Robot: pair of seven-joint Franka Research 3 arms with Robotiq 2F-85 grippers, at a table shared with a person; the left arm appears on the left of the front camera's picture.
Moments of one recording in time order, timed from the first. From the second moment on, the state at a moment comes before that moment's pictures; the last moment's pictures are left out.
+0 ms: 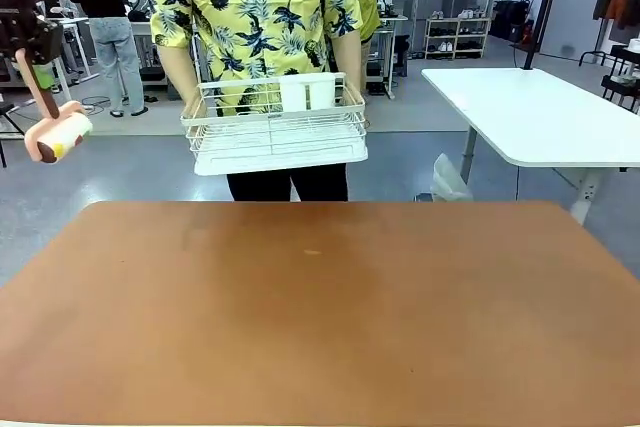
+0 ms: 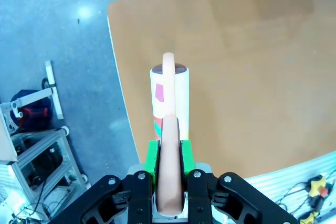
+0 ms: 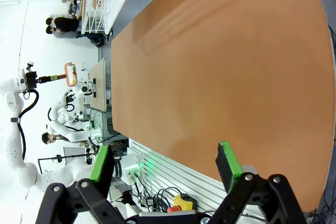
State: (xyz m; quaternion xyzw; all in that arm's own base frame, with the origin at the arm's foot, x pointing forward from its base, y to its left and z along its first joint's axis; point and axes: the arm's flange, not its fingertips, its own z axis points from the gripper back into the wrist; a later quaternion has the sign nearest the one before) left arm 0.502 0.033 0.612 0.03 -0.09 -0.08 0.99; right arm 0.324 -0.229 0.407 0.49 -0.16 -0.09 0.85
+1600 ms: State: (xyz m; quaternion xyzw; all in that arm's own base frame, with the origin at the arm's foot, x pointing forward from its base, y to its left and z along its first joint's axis) left arm 0.502 0.028 0.612 0.03 -0.09 -0.08 0.99; right arm 0.324 -0.229 0.407 0.49 -0.16 -0.09 0.85
